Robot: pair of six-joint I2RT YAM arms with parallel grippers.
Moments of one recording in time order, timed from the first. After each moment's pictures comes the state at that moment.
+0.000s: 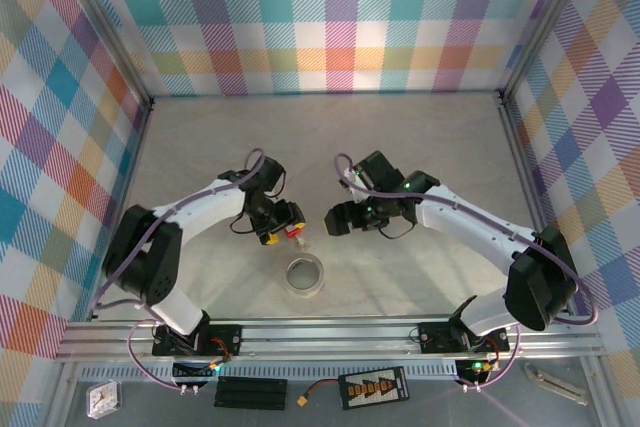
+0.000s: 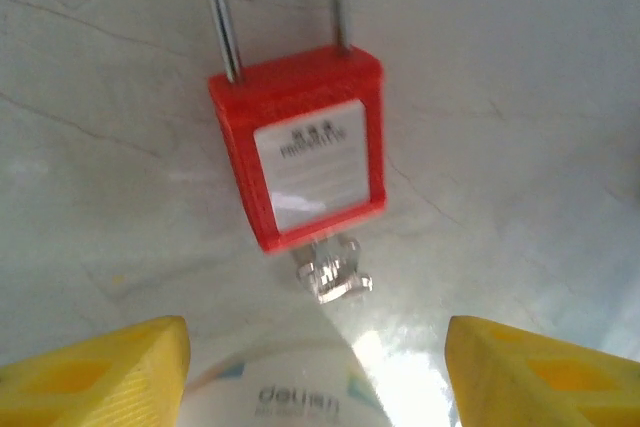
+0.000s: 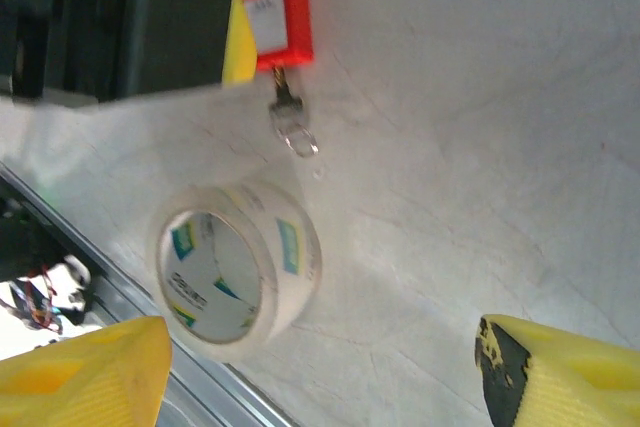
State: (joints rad) left arm -0.49 1.64 1.03 -0.73 0.33 -0.92; right arm 0.73 1.43 1.09 -0.74 -0.34 0.42
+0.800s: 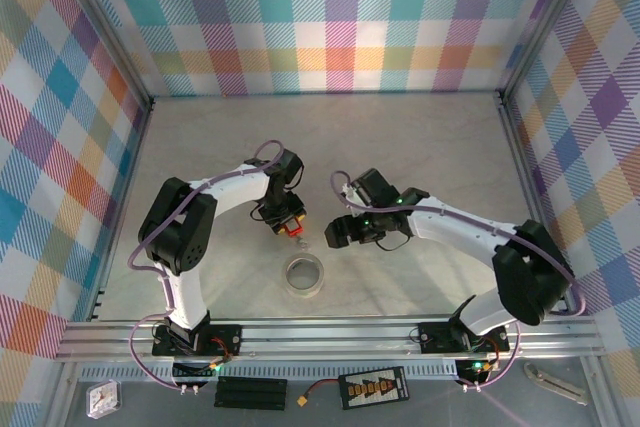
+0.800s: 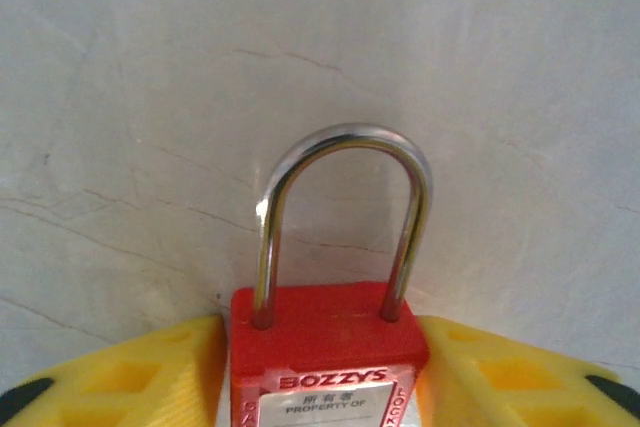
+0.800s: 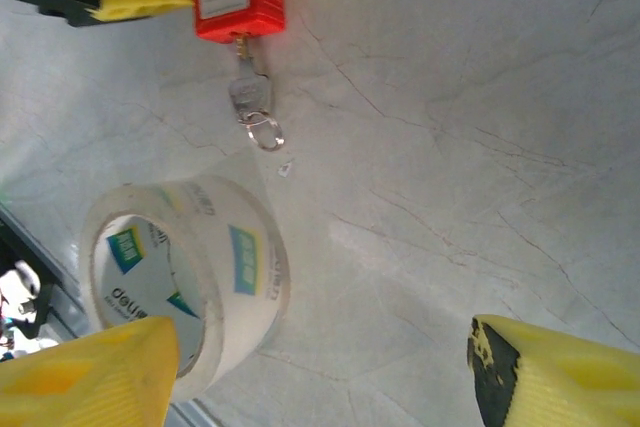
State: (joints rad) left arm -0.53 1.88 1.21 -0.77 0.15 -1.12; right arm 0.75 1.49 0.93 -0.53 -0.36 0.44
